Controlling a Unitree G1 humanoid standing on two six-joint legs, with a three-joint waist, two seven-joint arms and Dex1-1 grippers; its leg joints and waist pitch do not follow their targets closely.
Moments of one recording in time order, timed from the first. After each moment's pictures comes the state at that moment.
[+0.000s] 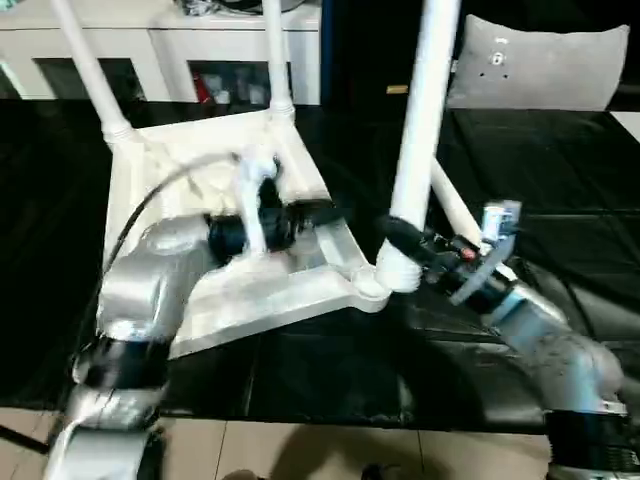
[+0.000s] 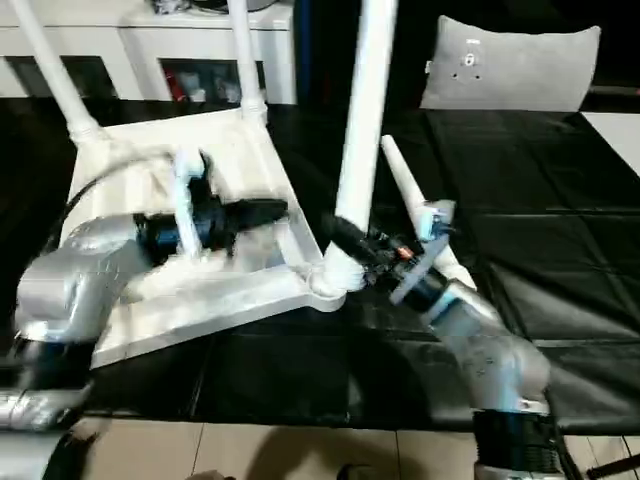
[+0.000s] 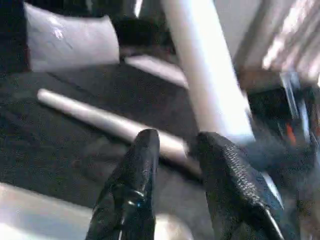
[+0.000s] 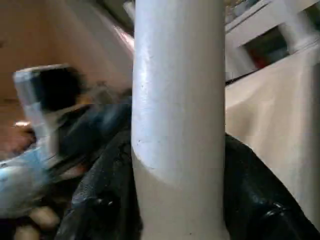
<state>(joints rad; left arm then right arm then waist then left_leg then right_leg) -0.64 0.20 0.09 0.04 -0.44 0.72 -0.86 -0.28 -0.23 -0.17 -0.04 0.90 0.71 0.74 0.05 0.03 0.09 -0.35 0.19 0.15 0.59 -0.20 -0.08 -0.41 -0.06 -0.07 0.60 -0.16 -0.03</state>
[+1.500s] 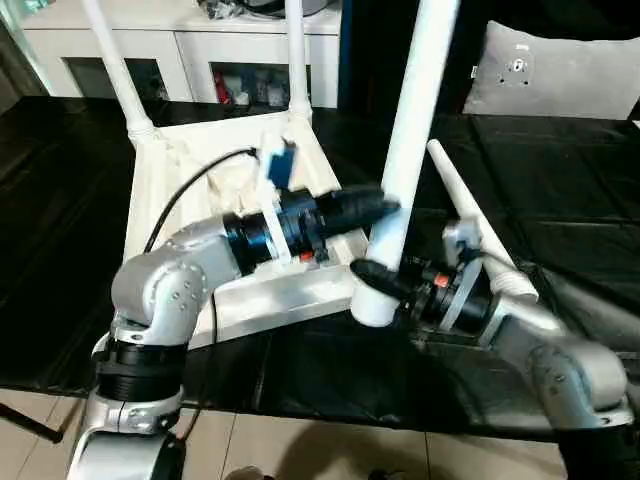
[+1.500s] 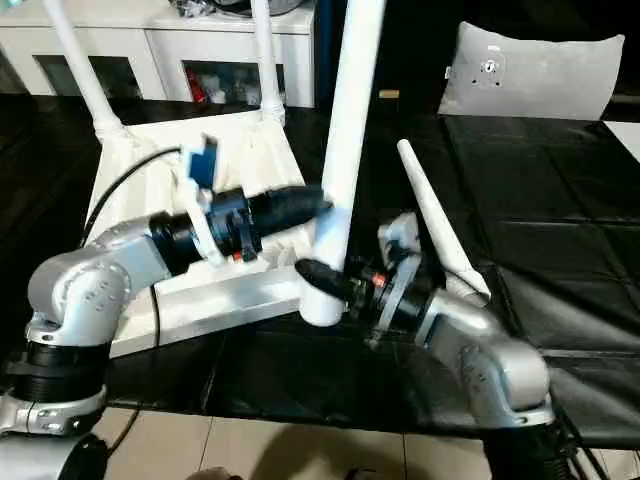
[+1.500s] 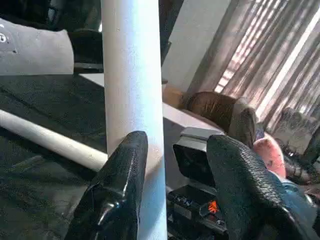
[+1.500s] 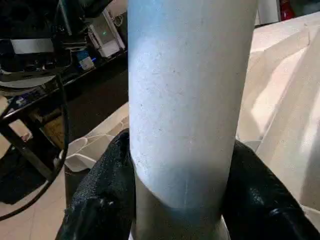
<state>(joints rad) -0.58 0.19 0.00 -0.09 -0.63 0.80 -0.84 -0.24 -0.33 0.04 -0.11 0.63 0.60 0.73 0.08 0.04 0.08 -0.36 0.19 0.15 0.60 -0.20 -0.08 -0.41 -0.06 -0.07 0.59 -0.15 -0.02</state>
